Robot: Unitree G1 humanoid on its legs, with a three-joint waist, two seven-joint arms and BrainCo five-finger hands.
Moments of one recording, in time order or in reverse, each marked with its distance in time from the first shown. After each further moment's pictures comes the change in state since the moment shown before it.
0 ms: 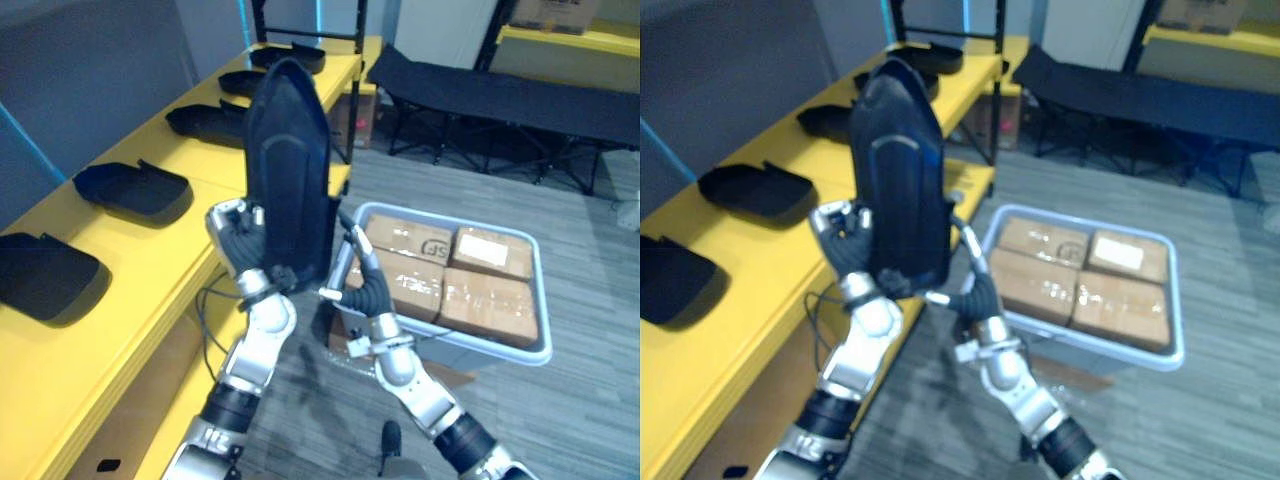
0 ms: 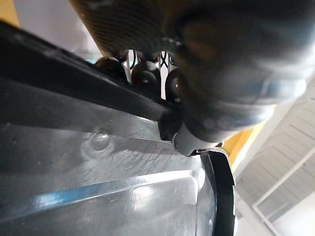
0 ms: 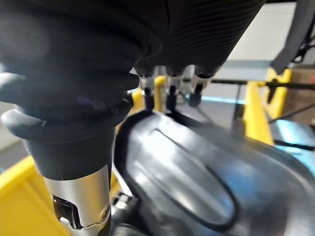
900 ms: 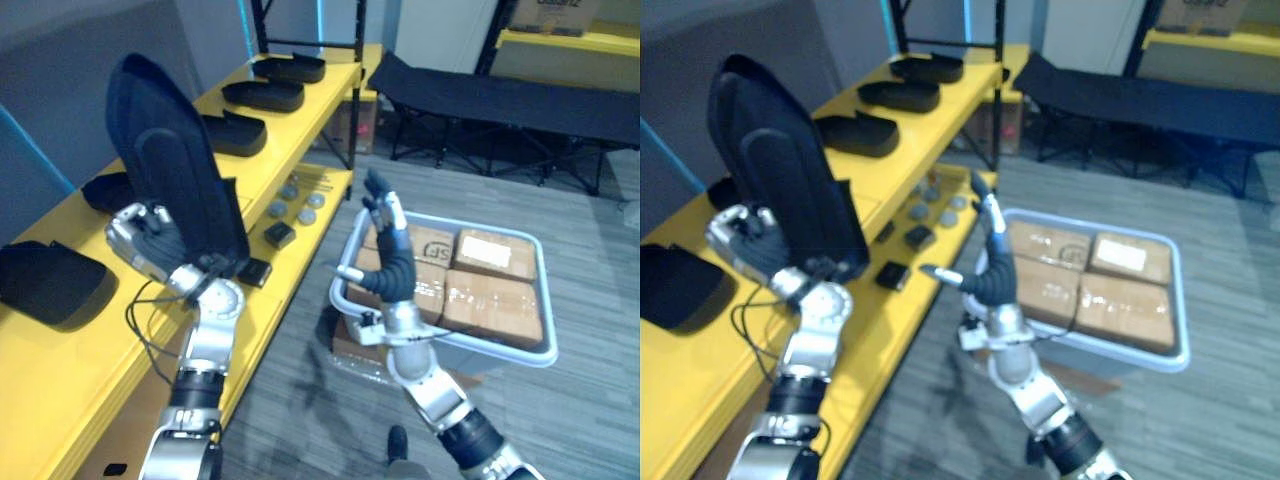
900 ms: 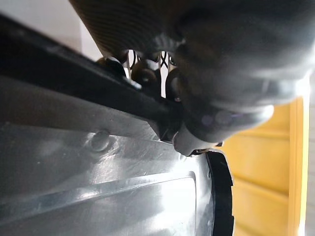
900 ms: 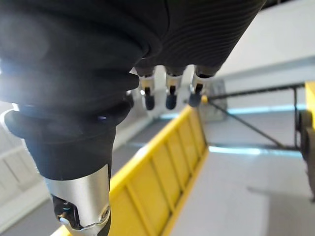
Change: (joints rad) left arm -0.045 0.114 0.365 0.144 0.072 -0.053 0.209; right arm -0.020 -0.002 -0.119 -0.122 0.056 -0.055 -0.060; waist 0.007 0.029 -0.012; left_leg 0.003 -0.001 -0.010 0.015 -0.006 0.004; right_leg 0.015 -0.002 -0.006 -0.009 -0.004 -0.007
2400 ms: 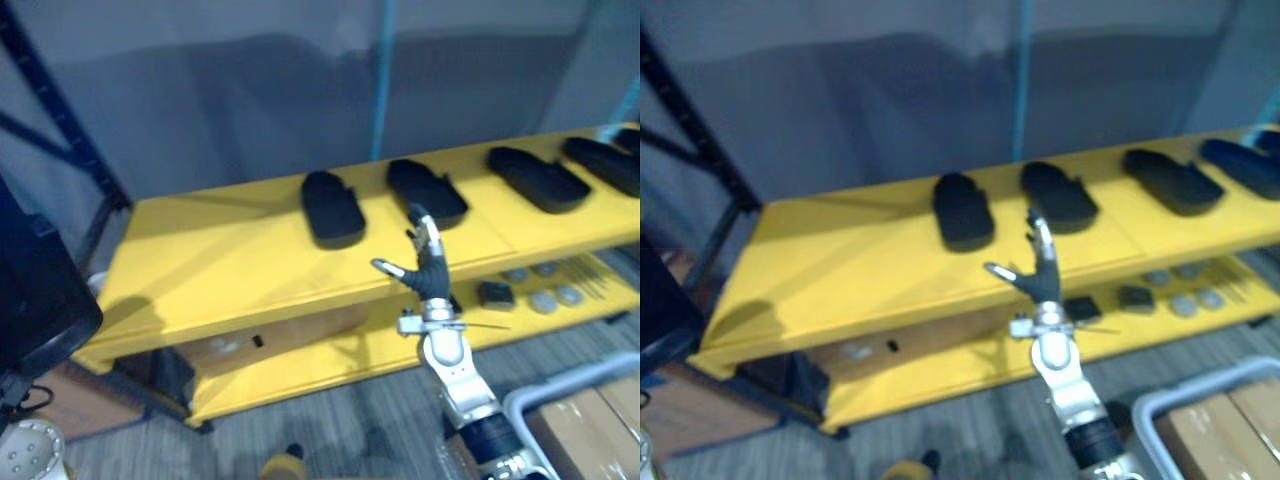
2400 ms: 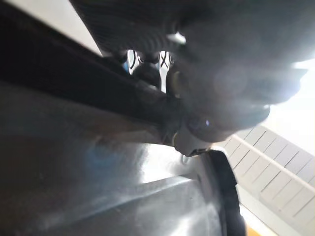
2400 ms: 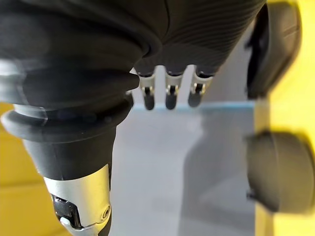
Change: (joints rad) left arm 0.639 0.053 0.650 -0.510 -0.351 -0.472 -0.476; right arm 0.061 -0.026 -0.191 0.200 0.124 0.111 0.206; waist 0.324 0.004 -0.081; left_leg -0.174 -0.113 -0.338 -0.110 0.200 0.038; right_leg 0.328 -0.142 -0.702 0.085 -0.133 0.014
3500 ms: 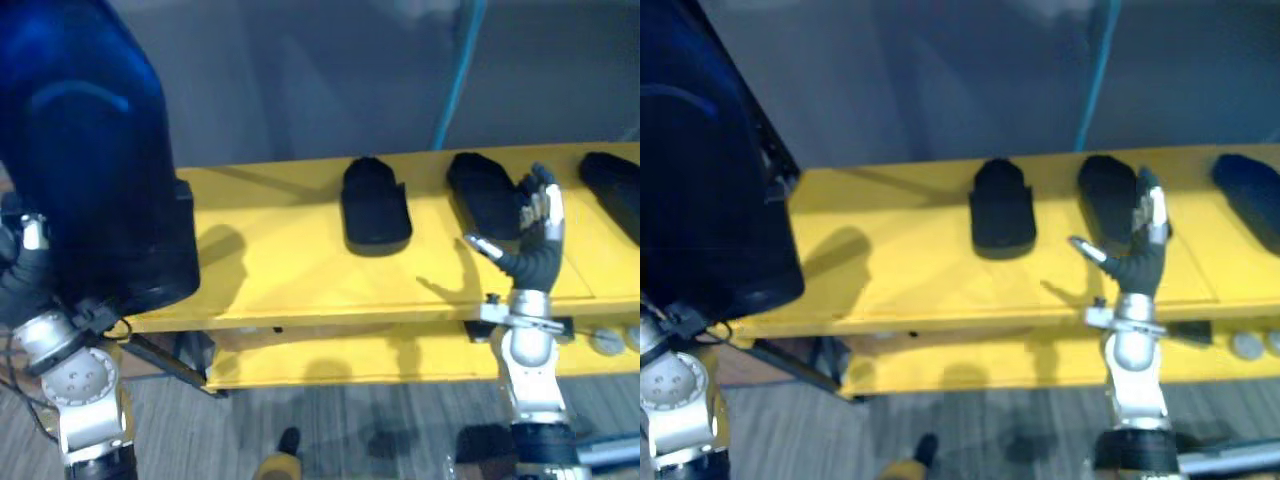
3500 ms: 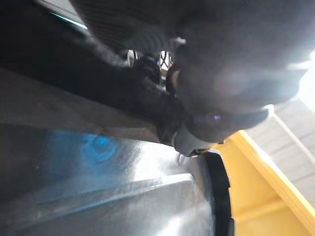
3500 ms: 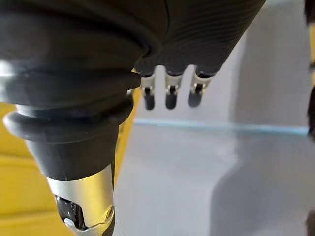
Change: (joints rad) left arm -0.263 0.073 -0.332 0.028 -0.059 0.037 -0.266; right arm 0.033 -0.093 -0.327 -0.137 -0.004 -0.119 0.075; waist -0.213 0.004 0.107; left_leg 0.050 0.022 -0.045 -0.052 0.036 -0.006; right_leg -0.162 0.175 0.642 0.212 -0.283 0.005
